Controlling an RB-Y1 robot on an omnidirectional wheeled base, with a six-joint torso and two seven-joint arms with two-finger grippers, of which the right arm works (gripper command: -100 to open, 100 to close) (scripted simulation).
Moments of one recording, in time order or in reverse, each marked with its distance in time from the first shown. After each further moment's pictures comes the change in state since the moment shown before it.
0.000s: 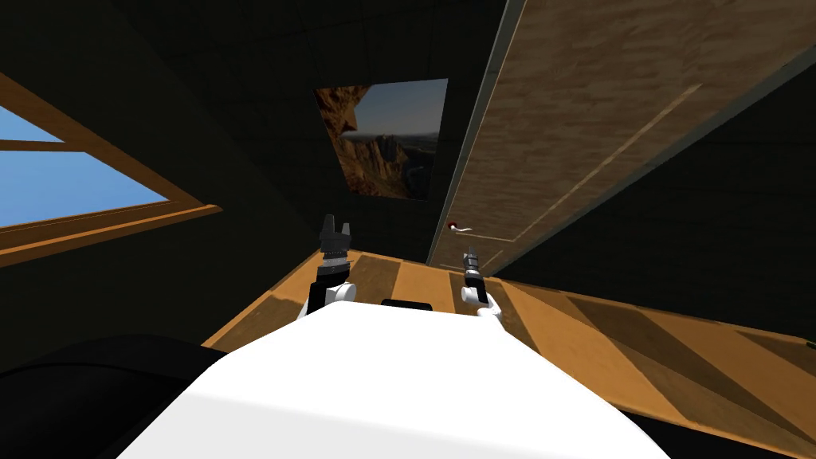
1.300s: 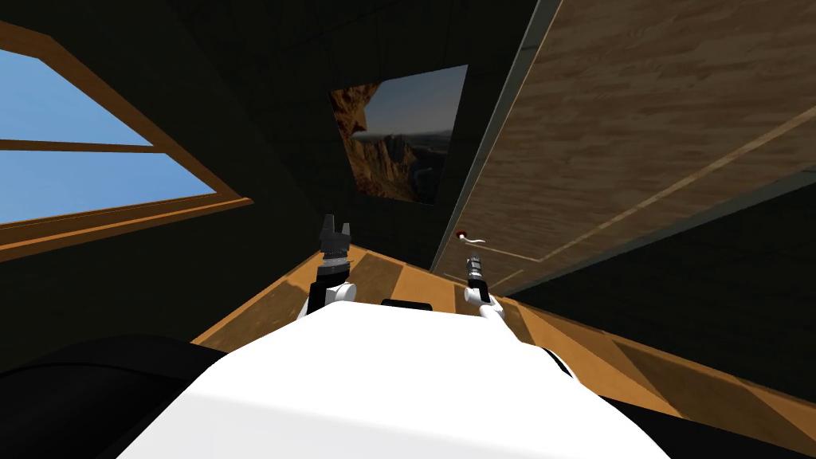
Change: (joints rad) arm -0.114 -0.044 -0.037 0.283 -0.029 -0.010 -0.018
